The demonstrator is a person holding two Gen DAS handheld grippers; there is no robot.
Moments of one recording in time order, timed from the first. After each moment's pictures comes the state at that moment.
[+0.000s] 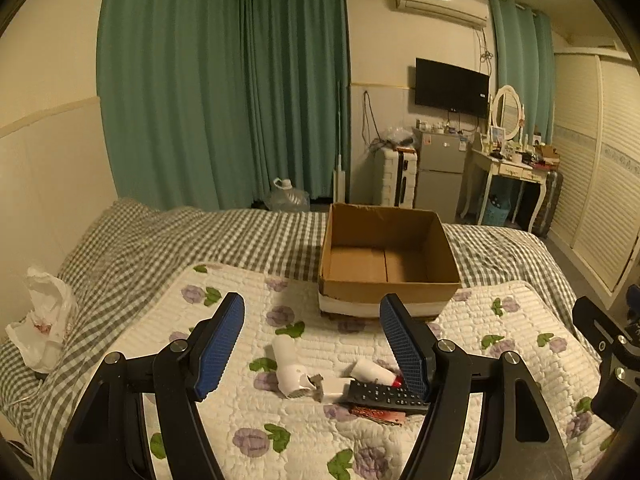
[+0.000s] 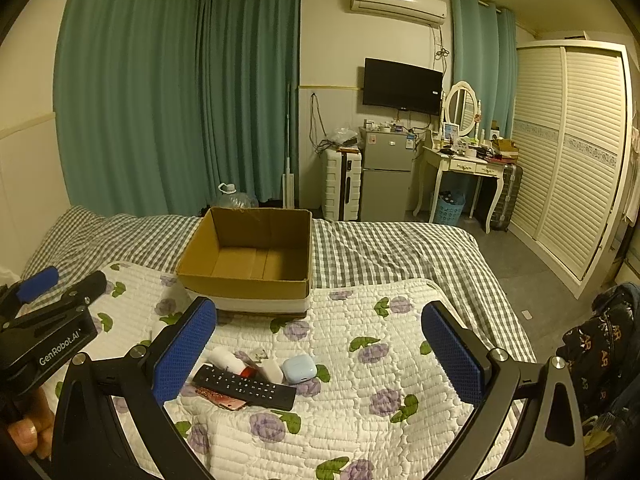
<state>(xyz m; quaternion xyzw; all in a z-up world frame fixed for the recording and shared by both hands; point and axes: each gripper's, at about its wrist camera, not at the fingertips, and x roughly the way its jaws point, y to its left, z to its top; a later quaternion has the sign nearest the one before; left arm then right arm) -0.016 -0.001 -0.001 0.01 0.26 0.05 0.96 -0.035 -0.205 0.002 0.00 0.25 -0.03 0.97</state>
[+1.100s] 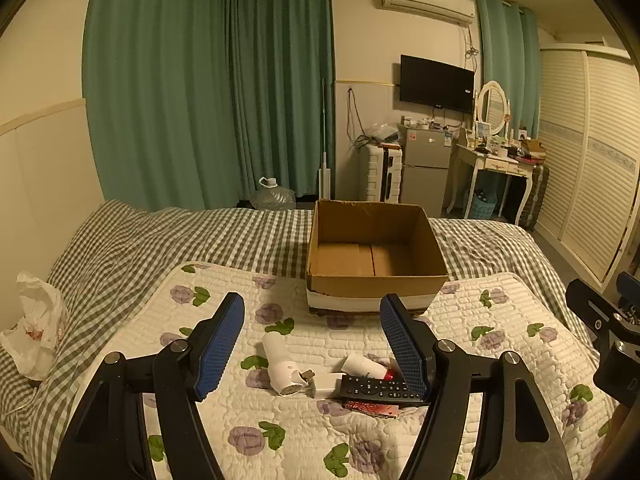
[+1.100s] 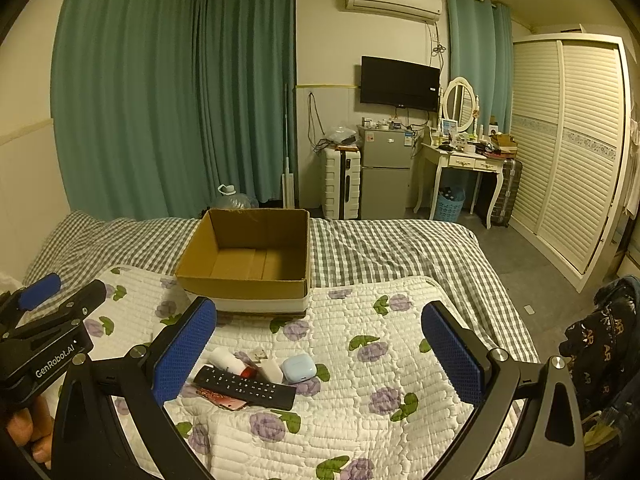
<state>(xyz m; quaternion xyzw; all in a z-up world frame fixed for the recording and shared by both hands) -0.018 -0.002 -0.004 0.01 0.27 0.02 0.96 -0.036 -0.212 0.004 0.01 0.25 -0.03 0.97</state>
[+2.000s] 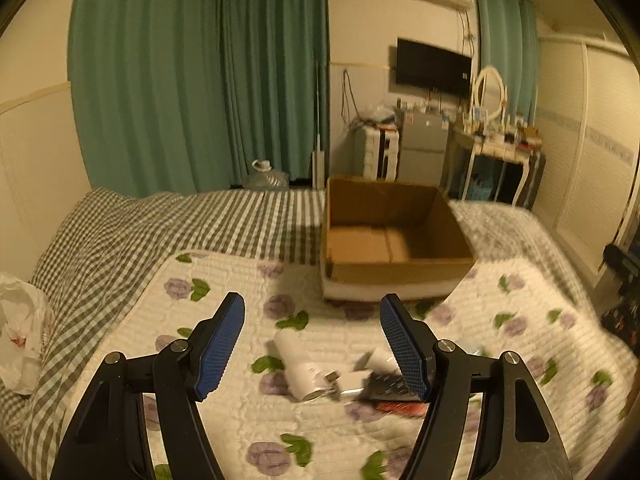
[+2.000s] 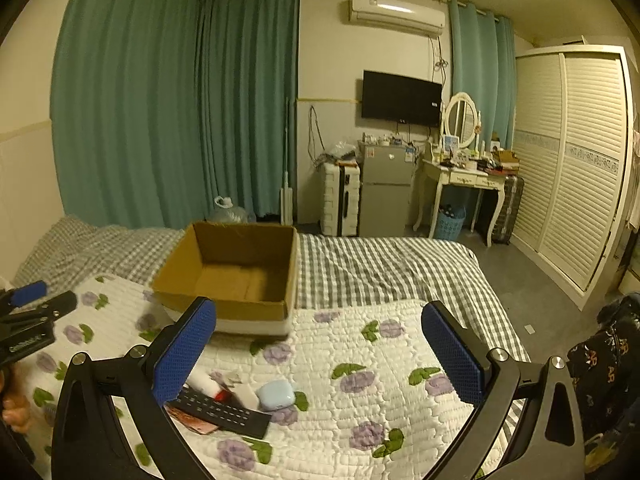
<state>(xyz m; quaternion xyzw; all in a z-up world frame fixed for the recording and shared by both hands) 0.024 0.037 -0.045 0.02 0.31 0.01 0.95 -0.001 -0.240 -0.017 -0.01 0.23 -0.03 0.97</state>
